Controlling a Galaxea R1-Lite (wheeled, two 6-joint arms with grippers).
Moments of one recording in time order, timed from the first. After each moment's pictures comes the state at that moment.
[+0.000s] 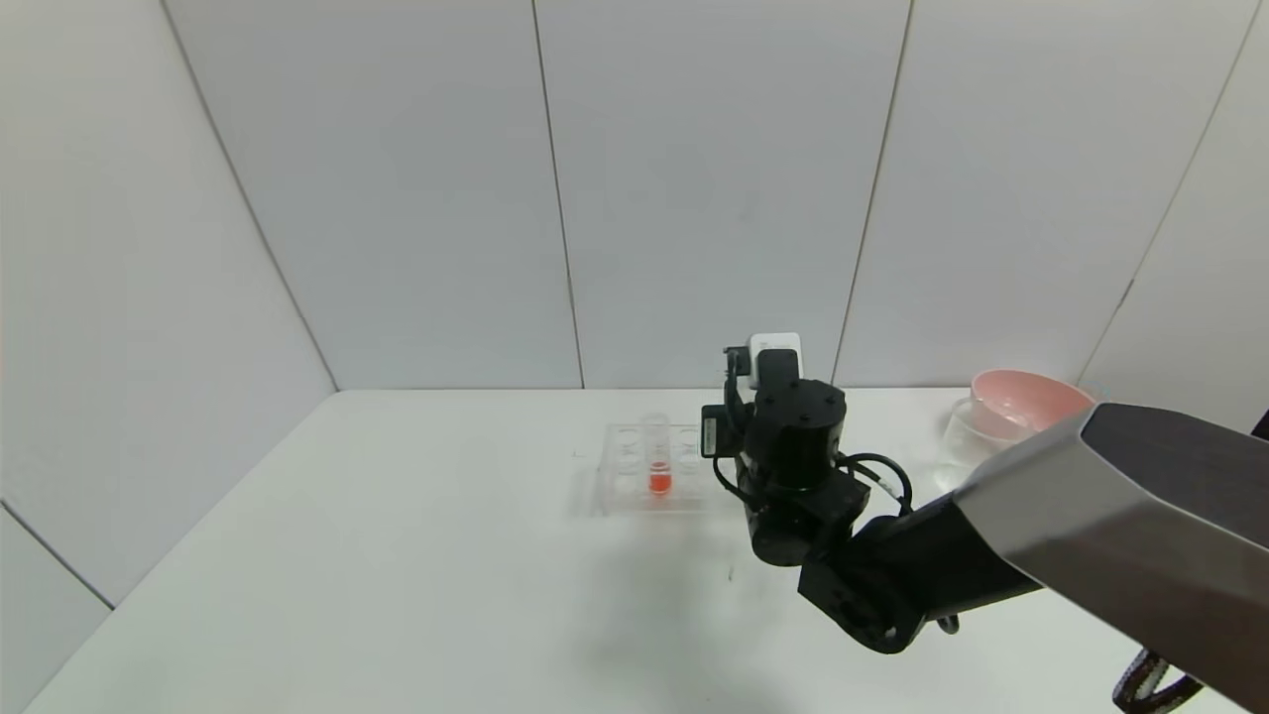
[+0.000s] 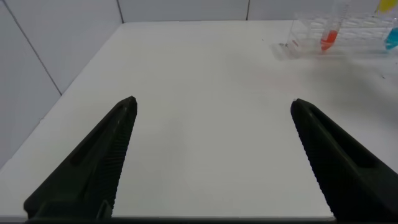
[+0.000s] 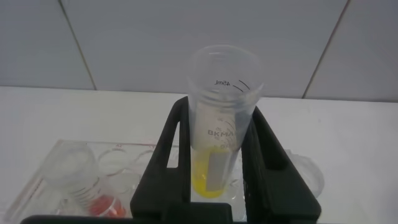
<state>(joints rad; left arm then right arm) 0.00 0.00 0.00 0.00 0.00 0.00 0.71 2.28 -1.21 -1.09 -0.68 0.01</state>
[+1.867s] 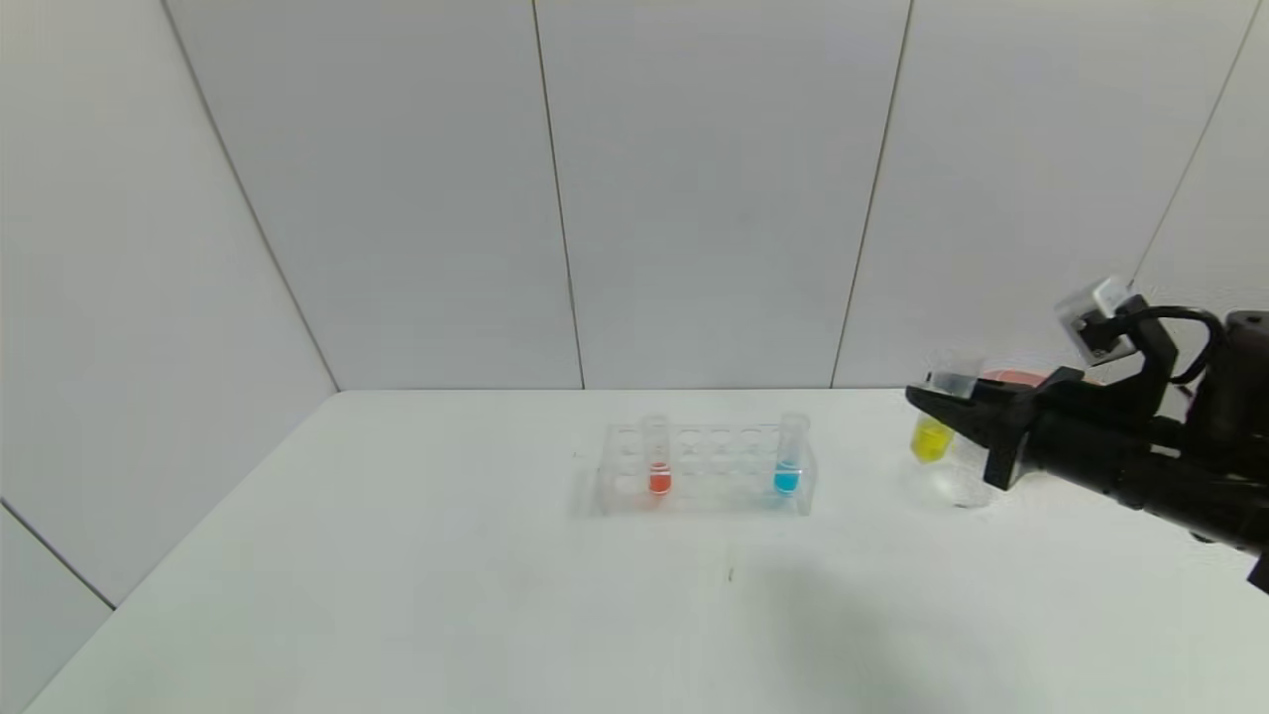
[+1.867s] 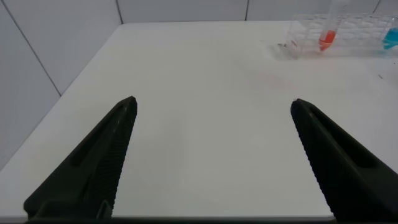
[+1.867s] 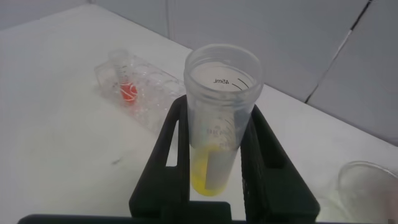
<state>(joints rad) 0.00 0.00 0.00 0.00 0.00 0.00 0.14 1.66 -0.64 -0.90 0.49 -0.09</state>
